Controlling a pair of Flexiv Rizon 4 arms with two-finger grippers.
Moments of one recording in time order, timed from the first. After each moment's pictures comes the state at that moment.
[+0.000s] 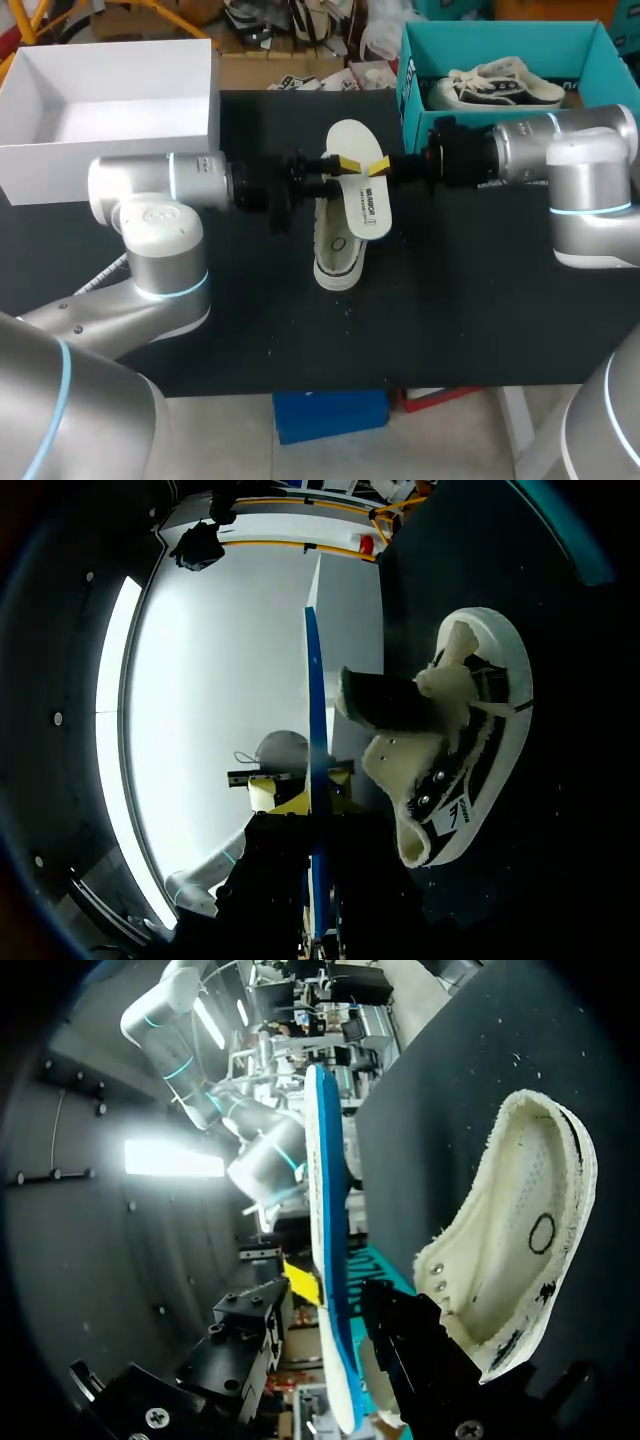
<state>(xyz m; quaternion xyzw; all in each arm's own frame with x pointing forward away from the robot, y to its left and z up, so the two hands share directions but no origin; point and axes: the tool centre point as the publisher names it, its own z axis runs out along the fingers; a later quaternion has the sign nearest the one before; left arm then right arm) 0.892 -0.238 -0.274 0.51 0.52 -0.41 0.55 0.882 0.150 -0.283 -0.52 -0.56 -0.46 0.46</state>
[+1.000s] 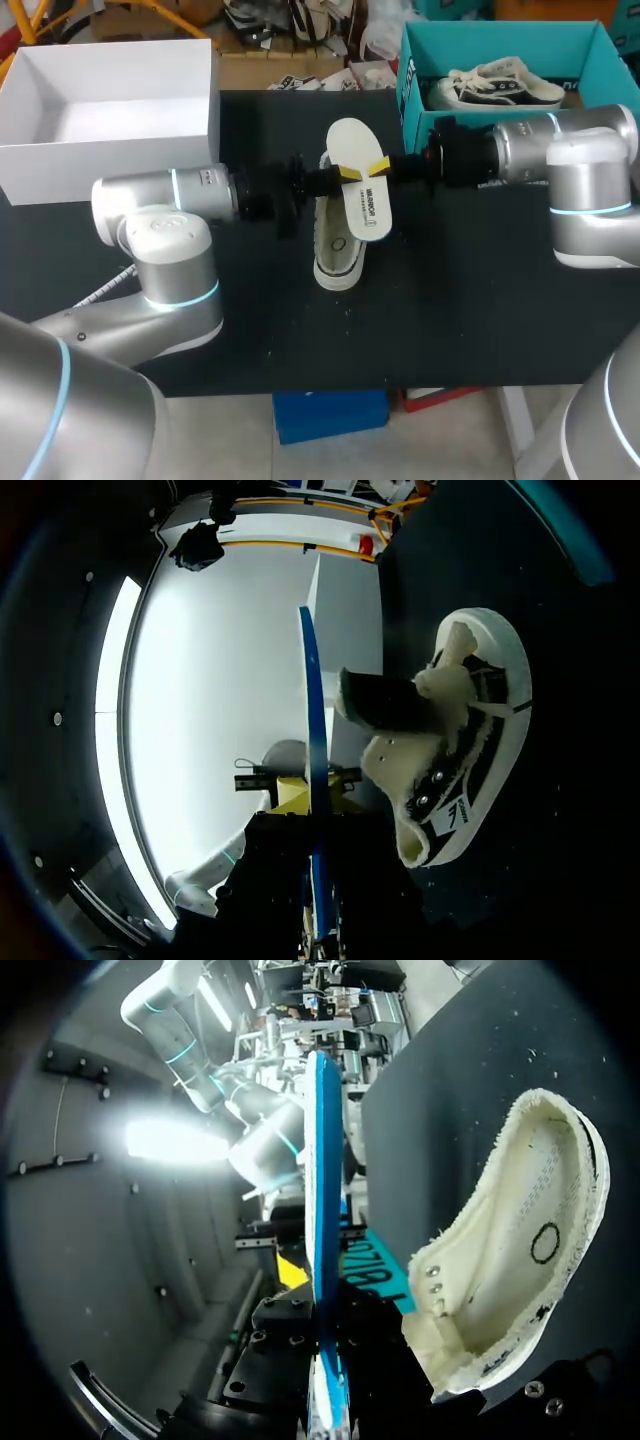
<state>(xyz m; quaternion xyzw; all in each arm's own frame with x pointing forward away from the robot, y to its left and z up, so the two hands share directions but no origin) 0.894 -0.239 -0.280 0.47 0.54 -0.41 0.57 0.883 0.150 -0.283 -0.52 -0.56 -0.46 0.46</state>
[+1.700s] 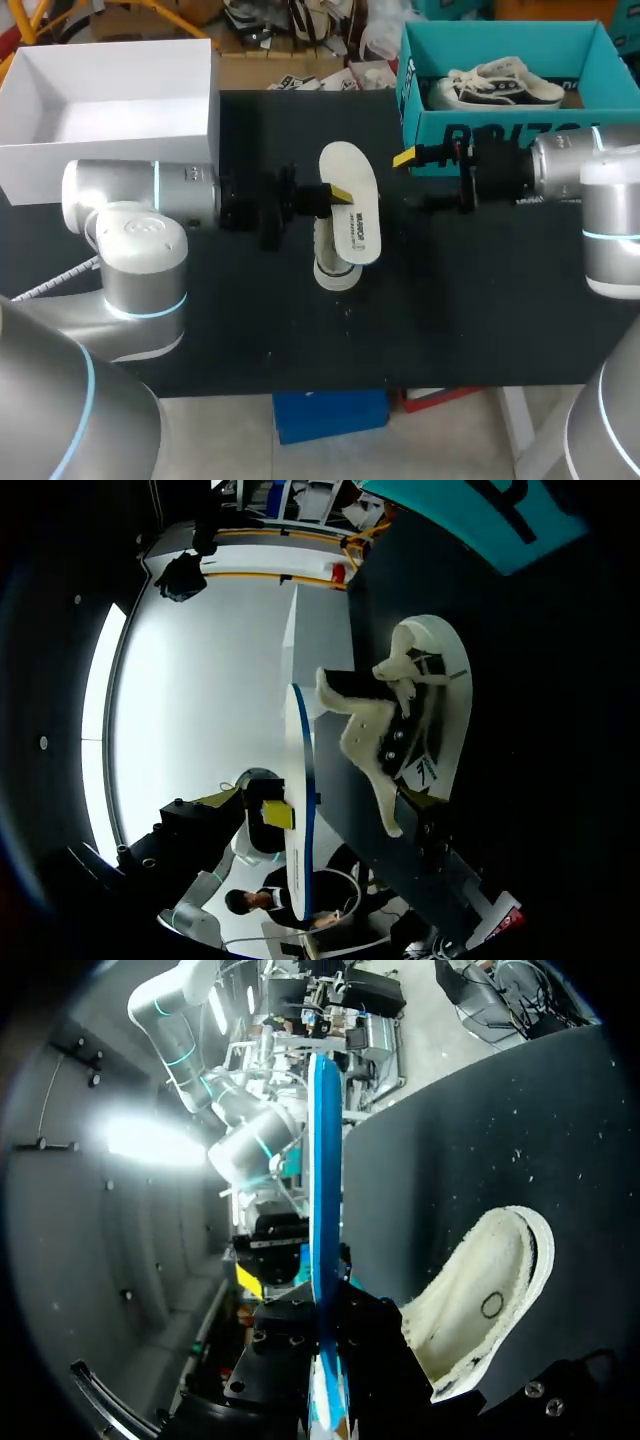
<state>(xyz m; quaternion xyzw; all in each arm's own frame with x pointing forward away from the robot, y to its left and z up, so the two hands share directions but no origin) 0.831 -0.220 -0.274 0.51 0.58 -0.42 0.48 0.853 0.103 -0.278 -0.59 -0.52 -0.46 0.40</state>
